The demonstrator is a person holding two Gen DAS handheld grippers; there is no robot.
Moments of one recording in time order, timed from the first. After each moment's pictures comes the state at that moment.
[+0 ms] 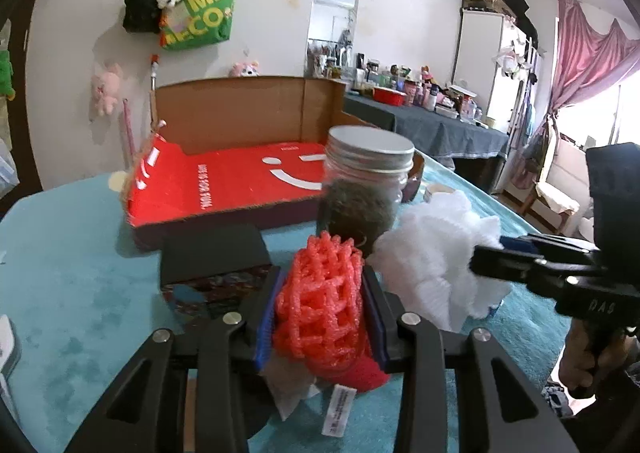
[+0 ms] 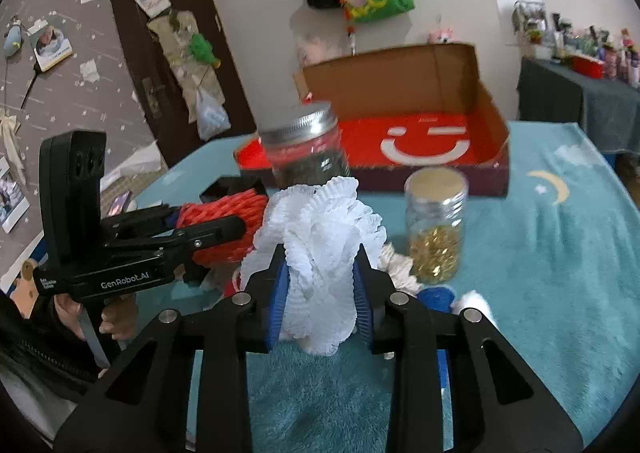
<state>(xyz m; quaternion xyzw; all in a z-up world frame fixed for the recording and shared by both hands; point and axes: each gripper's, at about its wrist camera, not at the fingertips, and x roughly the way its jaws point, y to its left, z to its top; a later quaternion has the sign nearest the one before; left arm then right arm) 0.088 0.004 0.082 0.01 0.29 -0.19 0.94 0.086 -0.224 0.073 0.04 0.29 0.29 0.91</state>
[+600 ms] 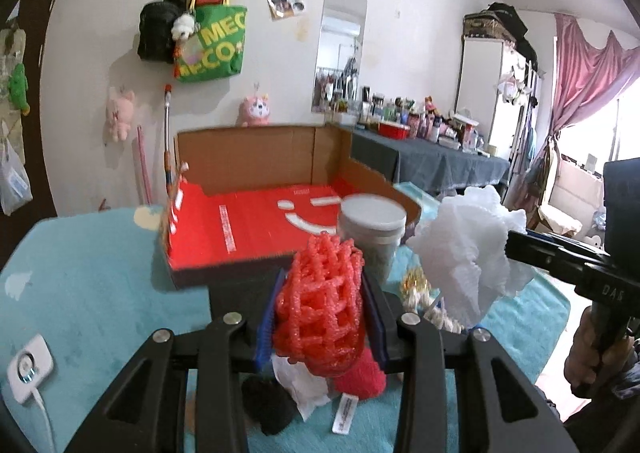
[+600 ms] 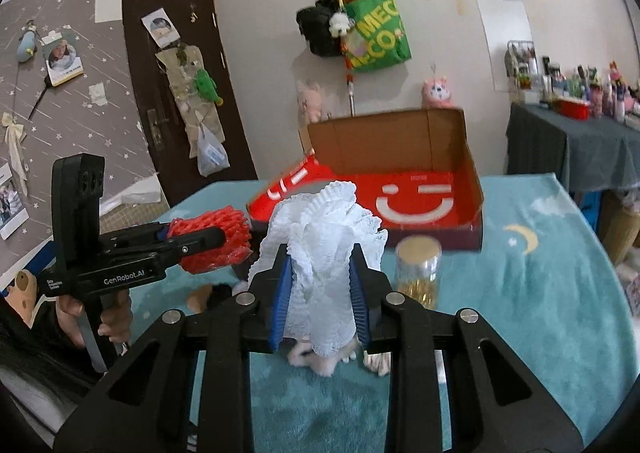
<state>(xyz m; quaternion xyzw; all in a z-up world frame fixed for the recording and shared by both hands) 0.071 0.023 0.134 0.00 0.24 -0.18 0.95 0.057 -0.235 0.125 0.04 0.21 0.28 0.94</state>
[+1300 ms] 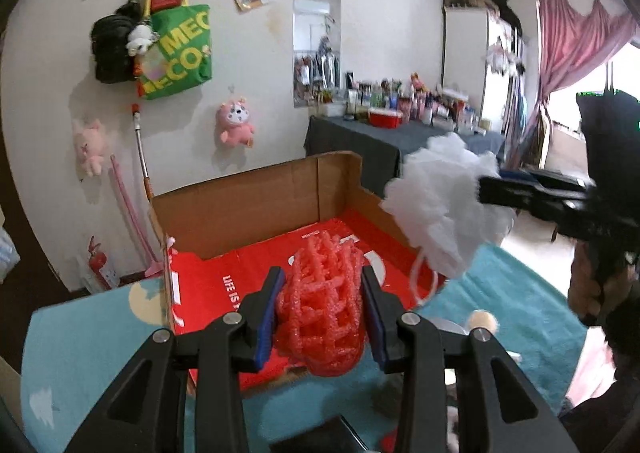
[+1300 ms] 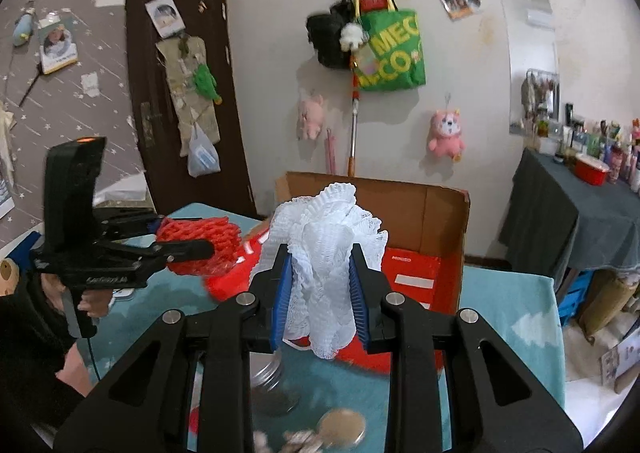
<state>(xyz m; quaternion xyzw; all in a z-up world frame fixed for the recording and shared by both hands) 0.208 0.006 0.194 0.08 0.28 -0.22 0.93 0.201 -0.222 0.209 -0.02 0.21 0.29 0.93</state>
